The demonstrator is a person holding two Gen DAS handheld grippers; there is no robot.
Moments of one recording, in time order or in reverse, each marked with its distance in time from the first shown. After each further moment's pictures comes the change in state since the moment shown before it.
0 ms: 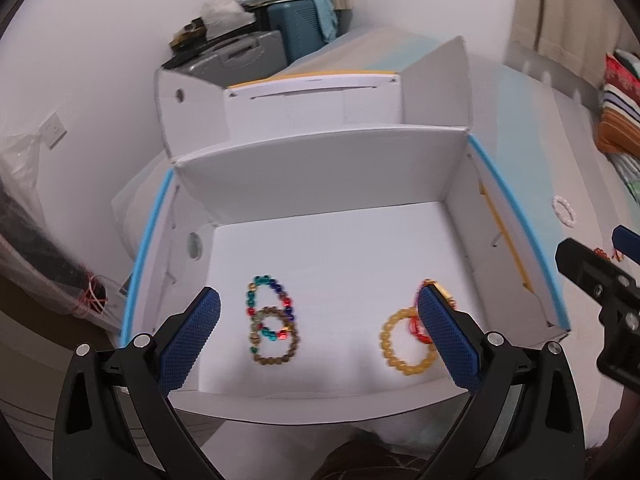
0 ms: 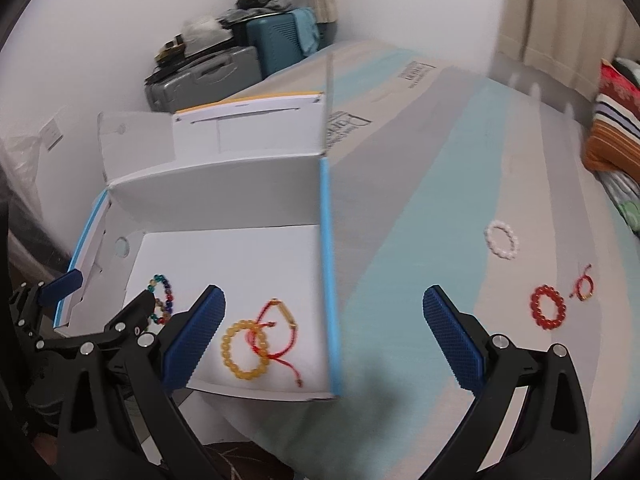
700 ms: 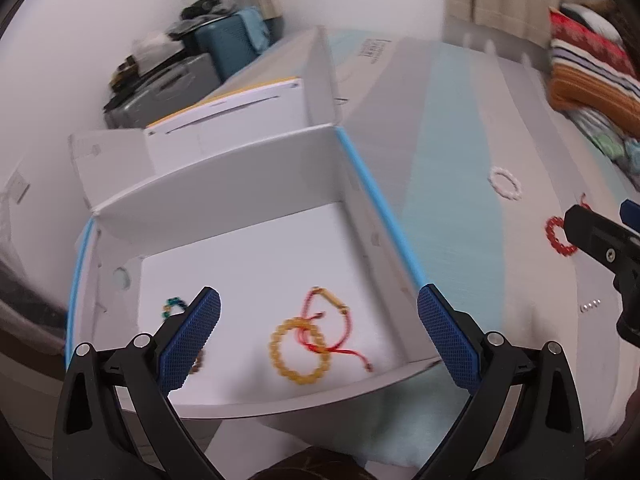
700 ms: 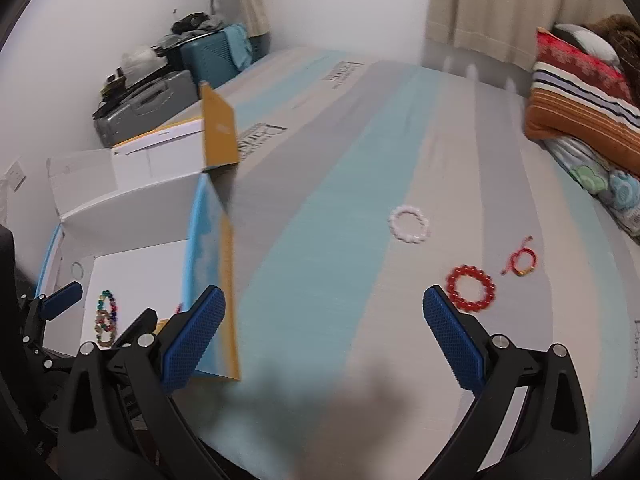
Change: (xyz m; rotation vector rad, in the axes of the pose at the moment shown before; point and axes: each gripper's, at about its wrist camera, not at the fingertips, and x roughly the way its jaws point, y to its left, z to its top) left arm -0.007 -0.114 0.002 0.164 -0.017 -0.083; right arm -0.029 -0.107 -0.016 0.130 -0.022 -0.124
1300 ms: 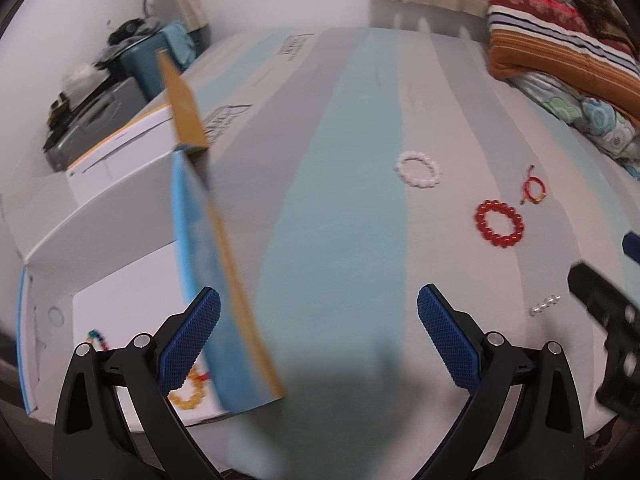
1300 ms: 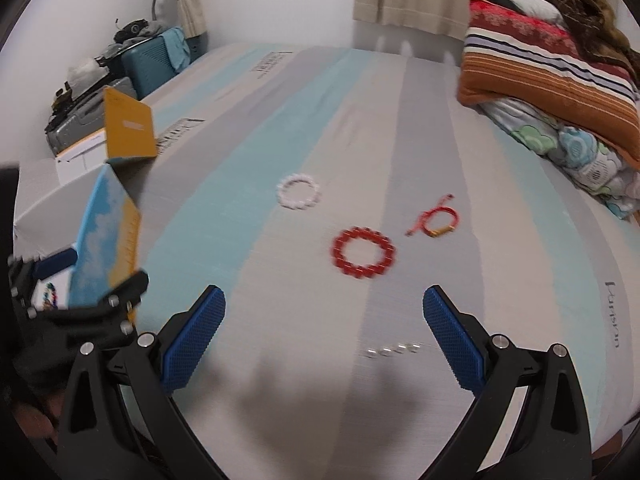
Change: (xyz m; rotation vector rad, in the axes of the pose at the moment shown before) left arm 0.024 -0.125 0.018 0.138 0.003 -0.131; right arm -0.001 -0.120 -0.048 0.086 0.012 -0.133
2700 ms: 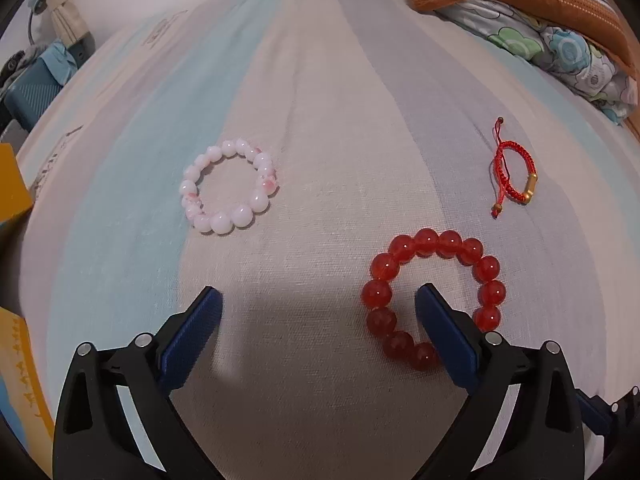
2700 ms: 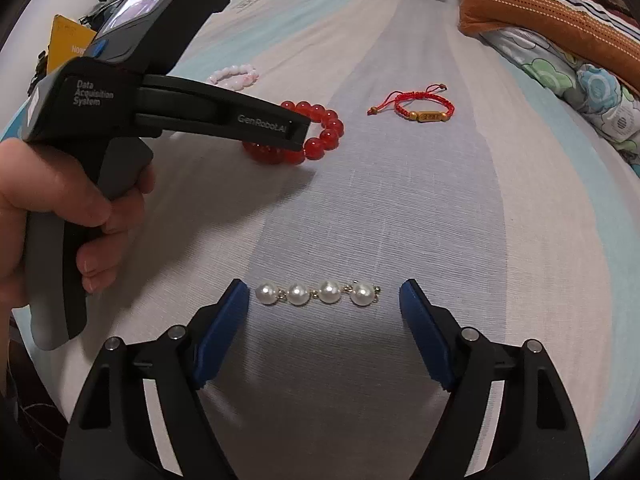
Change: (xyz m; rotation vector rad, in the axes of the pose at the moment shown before) left arm 0.166 -0.158 0.056 0.179 0.089 -0.186; right arm 0.116 -0.070 -0.073 -0.017 0.152 0.030
